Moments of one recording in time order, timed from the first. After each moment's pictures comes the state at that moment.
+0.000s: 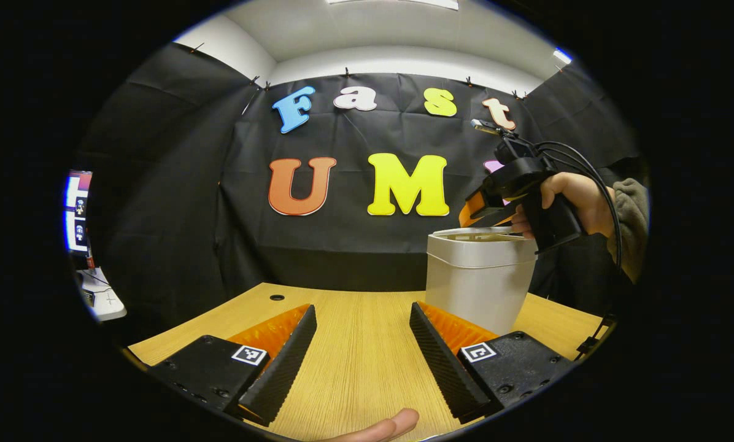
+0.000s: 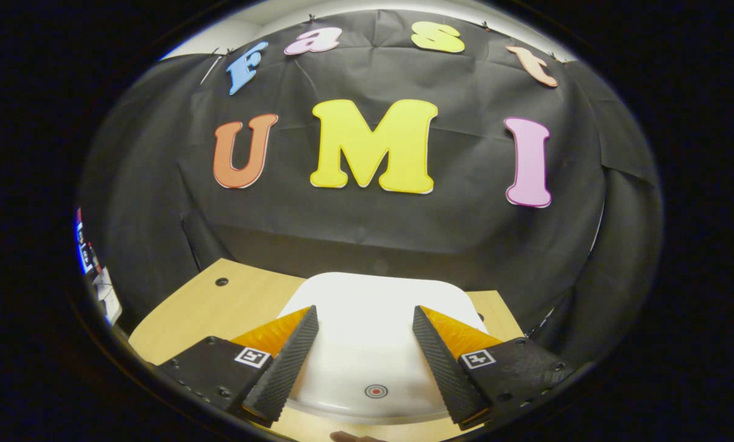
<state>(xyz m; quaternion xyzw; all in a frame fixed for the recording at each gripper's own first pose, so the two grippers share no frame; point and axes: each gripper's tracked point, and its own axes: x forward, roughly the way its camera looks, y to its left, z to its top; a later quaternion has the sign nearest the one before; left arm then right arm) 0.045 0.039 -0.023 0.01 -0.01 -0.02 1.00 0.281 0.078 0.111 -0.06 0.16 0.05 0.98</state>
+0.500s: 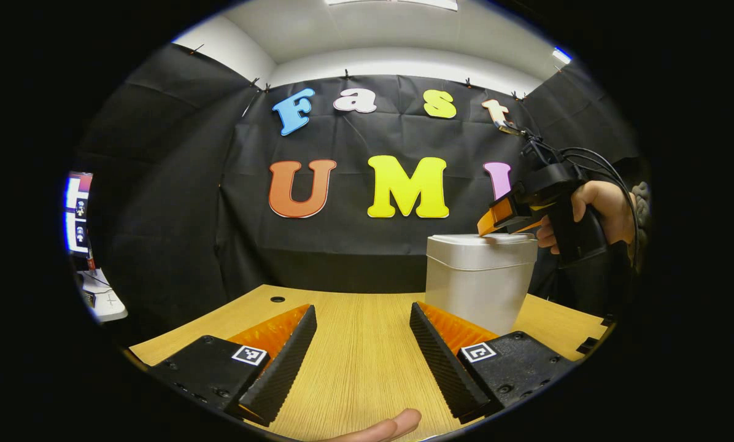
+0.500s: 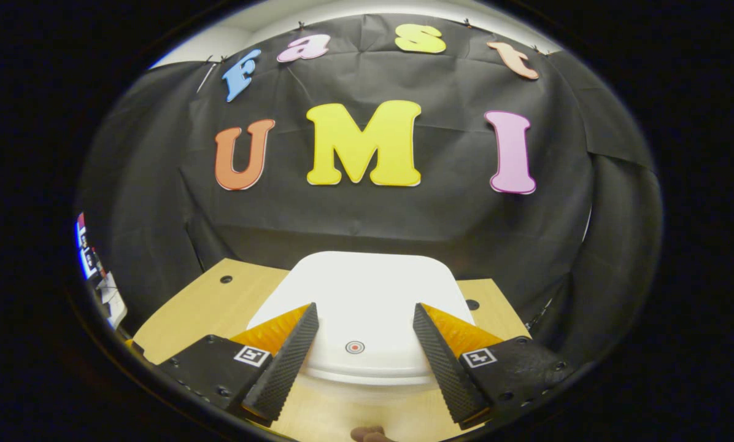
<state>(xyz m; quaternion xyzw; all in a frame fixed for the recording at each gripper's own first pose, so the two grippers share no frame) 0.041 0.037 -0.018 0.02 -0.02 -0.02 1.00 0.240 0.057 0.102 -0.04 0.15 0.05 0.99</state>
